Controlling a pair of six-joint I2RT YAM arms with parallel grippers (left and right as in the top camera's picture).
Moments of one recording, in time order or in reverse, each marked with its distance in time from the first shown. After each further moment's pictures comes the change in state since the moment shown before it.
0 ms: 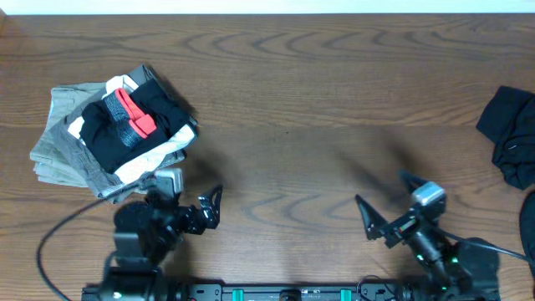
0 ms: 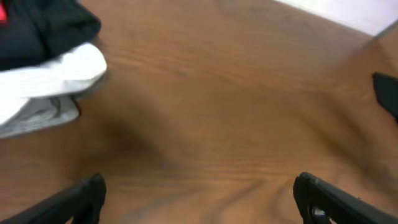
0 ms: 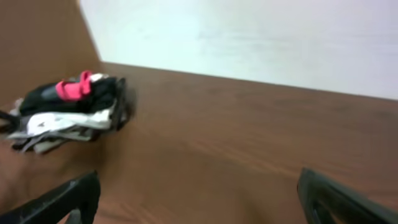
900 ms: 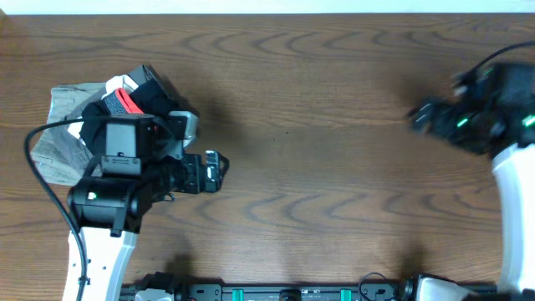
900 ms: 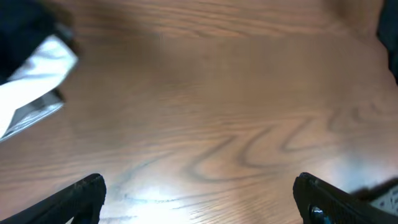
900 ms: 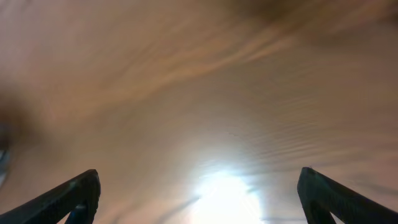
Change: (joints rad) left arm -0.057 0.632 0.653 -0.442 0.051 0.171; right arm -0.263 1.304 1.012 -0.656 0.282 0.158
